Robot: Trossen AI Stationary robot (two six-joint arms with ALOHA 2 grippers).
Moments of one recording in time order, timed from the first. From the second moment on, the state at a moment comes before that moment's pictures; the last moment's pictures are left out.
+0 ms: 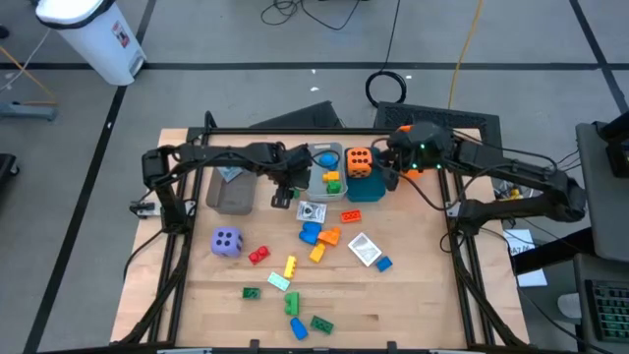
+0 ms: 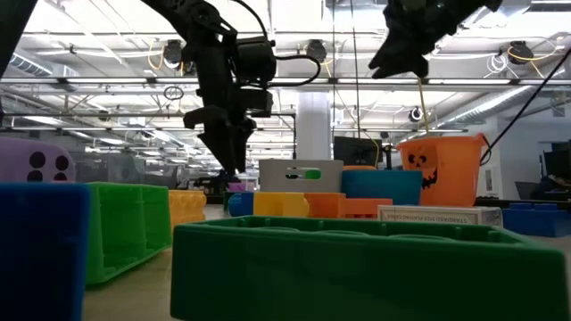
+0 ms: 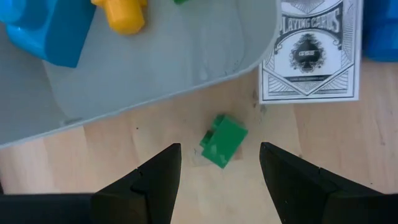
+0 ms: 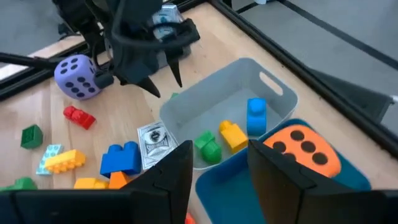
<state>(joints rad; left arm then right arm) 0.31 1.80 1.28 -0.73 0.01 0.54 -0.39 1.02 0.96 -0.49 -0.08 0.23</state>
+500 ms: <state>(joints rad) 0.35 1.83 1.28 -0.73 0.03 0.56 -0.39 1.01 0.94 -0.44 -0.07 0.24</state>
